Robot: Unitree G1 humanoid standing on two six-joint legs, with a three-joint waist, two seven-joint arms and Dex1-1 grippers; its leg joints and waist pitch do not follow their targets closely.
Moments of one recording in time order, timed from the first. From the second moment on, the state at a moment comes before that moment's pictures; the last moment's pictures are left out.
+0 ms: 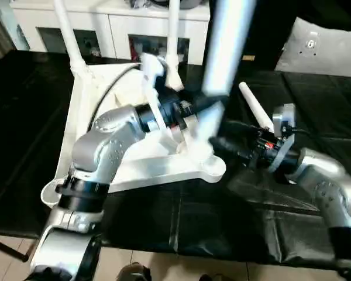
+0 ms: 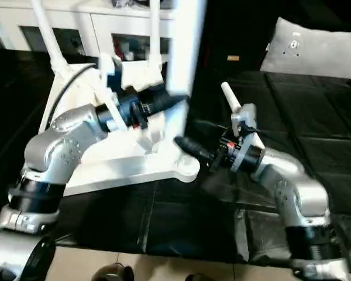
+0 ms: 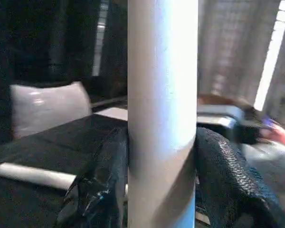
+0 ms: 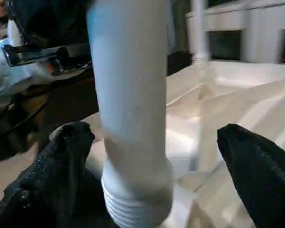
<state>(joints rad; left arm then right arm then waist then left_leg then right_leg) -0.67 0.21 -0.11 0.07 -0.54 0.45 -0.92 -0.37 -0.48 0.01 0.02 0.61 0.49 1.01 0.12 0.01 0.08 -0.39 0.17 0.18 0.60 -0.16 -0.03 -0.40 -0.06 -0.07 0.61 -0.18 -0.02</state>
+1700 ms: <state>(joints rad) -0.63 0.18 -0.14 -0.02 -0.60 0.56 -0.99 -0.42 -0.41 0.11 0.04 0.55 0.50 1.09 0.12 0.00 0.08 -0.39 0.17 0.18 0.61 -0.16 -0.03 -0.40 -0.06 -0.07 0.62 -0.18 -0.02</state>
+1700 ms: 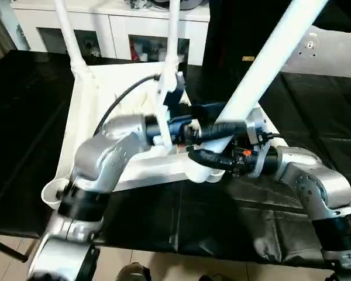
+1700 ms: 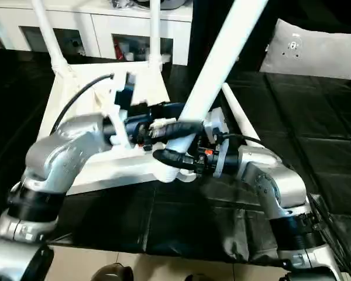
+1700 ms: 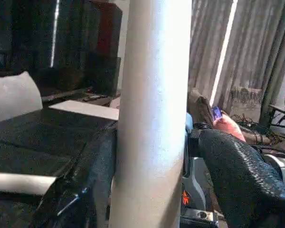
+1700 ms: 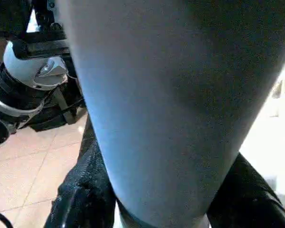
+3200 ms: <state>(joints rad) -0.56 0.39 -0.41 0.37 -0.08 0.29 -0.95 -0.31 -0.37 0.01 0.05 0.36 0.39 0.73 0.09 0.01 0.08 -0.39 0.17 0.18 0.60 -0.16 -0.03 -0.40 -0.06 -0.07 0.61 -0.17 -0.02</state>
